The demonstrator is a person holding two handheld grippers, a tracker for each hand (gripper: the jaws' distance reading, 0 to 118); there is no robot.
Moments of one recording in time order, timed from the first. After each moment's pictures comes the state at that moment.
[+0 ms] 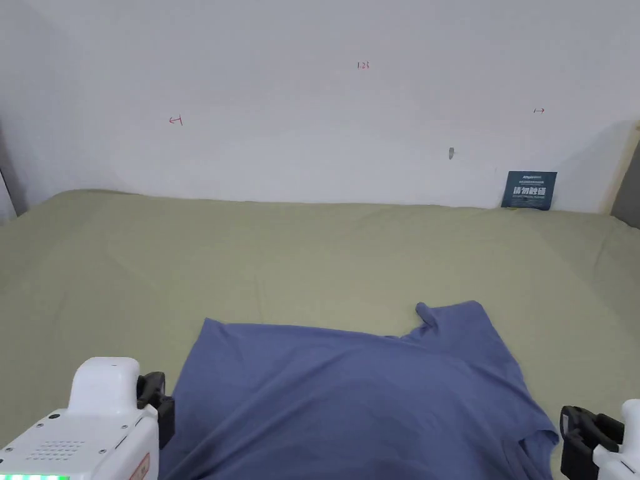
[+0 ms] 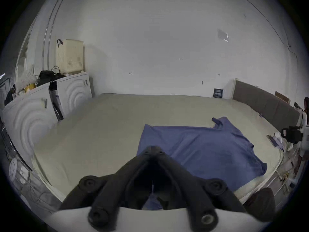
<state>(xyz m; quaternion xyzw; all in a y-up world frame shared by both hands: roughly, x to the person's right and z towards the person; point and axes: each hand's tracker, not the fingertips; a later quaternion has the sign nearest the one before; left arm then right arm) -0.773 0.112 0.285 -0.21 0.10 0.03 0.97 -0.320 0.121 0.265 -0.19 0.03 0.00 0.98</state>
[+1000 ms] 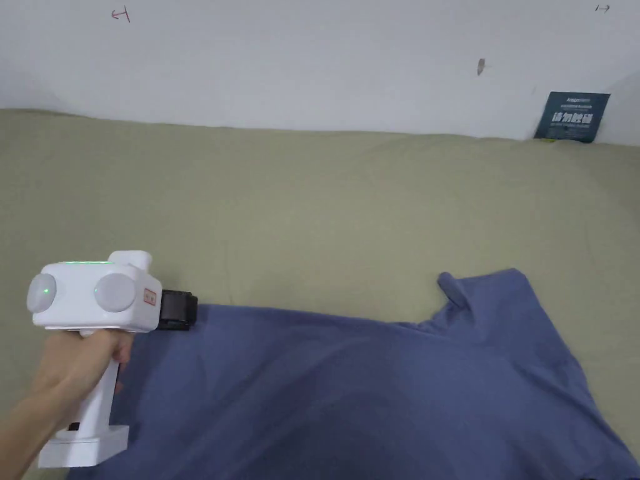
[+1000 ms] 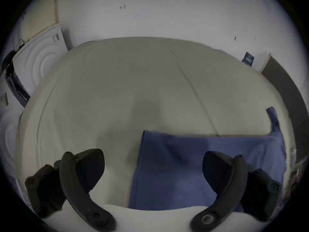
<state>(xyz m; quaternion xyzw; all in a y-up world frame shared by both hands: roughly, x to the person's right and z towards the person) -0.843 -0.003 -0.080 -0.47 0.11 0.05 0.87 -0.342 0.029 0.151 -0.30 0.05 0.01 0.95</state>
